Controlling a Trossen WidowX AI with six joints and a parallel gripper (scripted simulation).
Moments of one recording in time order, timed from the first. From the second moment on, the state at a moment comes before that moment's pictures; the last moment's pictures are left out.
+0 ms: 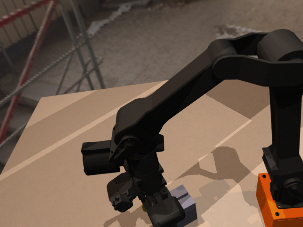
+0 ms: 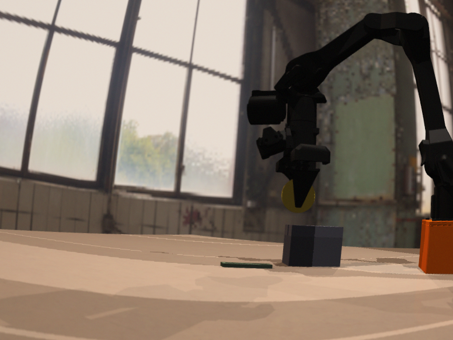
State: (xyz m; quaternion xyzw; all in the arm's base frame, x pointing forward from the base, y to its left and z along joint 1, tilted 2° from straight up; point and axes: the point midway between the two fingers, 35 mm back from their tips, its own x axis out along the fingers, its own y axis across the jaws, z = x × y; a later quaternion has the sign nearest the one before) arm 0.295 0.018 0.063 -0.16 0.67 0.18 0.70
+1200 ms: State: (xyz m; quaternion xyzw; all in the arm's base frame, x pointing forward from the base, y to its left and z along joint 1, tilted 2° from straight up) arm 0.268 -0.010 0.058 -0.16 0.67 0.18 0.70
